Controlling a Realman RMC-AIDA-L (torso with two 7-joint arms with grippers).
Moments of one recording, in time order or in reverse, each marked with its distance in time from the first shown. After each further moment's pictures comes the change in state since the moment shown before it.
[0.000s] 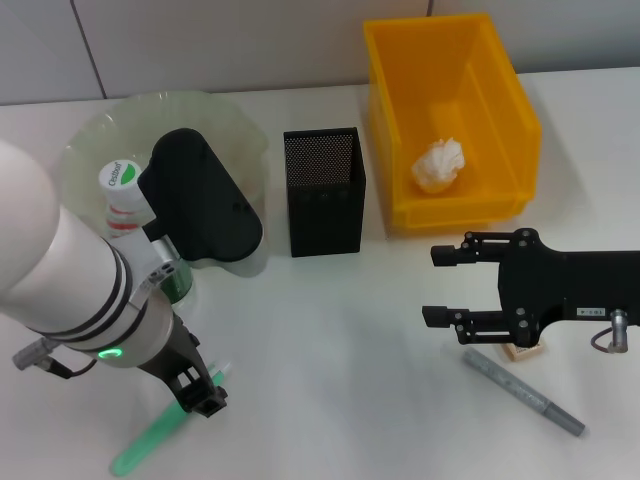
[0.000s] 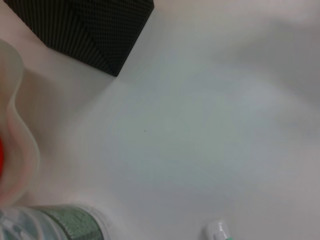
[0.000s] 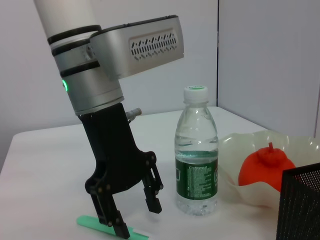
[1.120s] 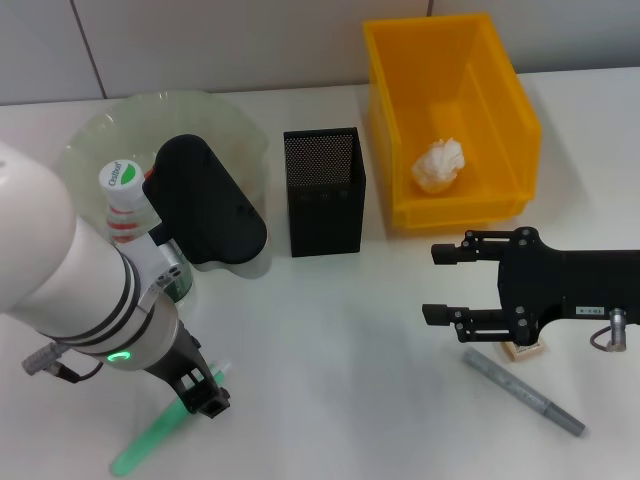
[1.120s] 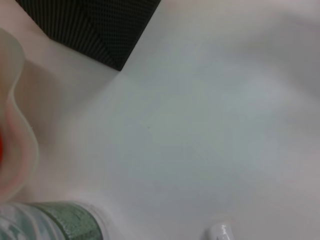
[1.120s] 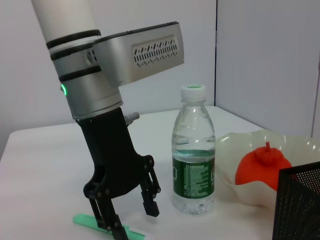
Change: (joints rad) left arm -0.006 -0.002 0.022 -0.031 0.008 -0.029 -0.041; right arm 0.003 -0.002 0.002 0.010 0.000 0.009 -0.014
